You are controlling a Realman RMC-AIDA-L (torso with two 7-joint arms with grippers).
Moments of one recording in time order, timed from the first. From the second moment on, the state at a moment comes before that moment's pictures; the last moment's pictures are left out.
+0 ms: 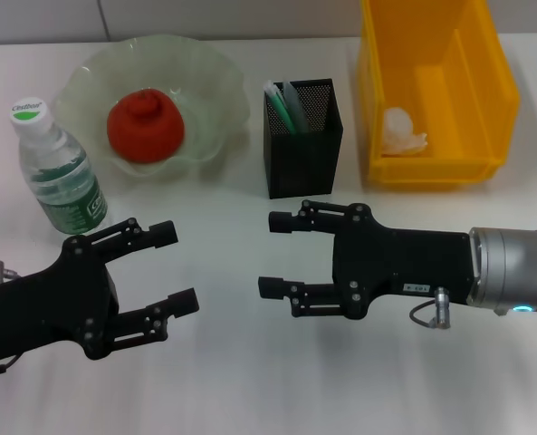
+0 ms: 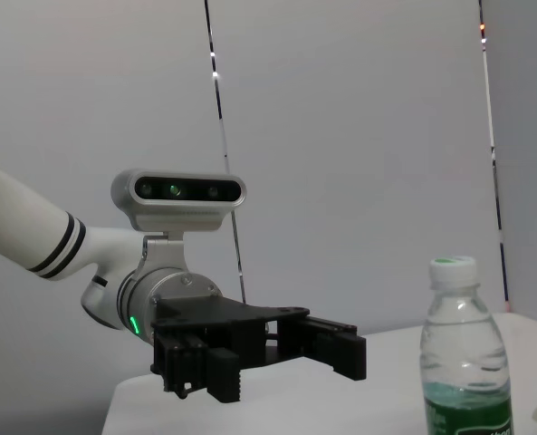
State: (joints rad) left arm -0.28 -2.05 0.81 0.50 1.71 1.87 -0.98; right arm 0.43 2.09 -1.41 -0.54 -1.32 -1.49 1.02
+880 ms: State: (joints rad) left arm -0.26 -2.06 0.80 0.50 1.71 1.86 -0.98; right arm 0.42 2.08 -1.43 -0.53 -1.33 -1.53 1.01
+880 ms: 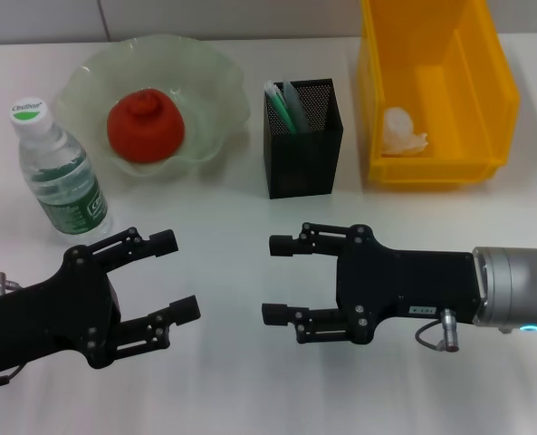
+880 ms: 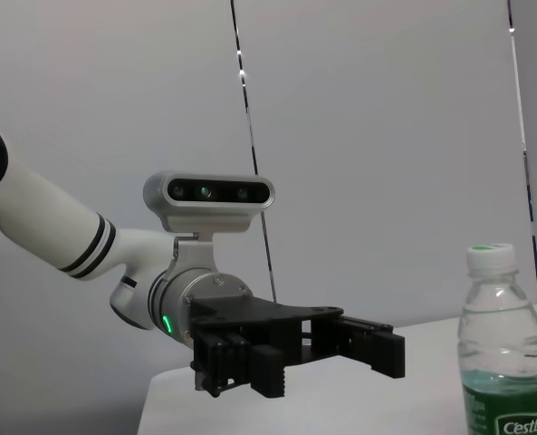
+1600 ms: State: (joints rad) left arm -0.26 -2.06 0.80 0.49 1.71 1.86 -0.97; right arm 0.40 2.08 -1.43 -0.53 -1.32 -1.56 1.01
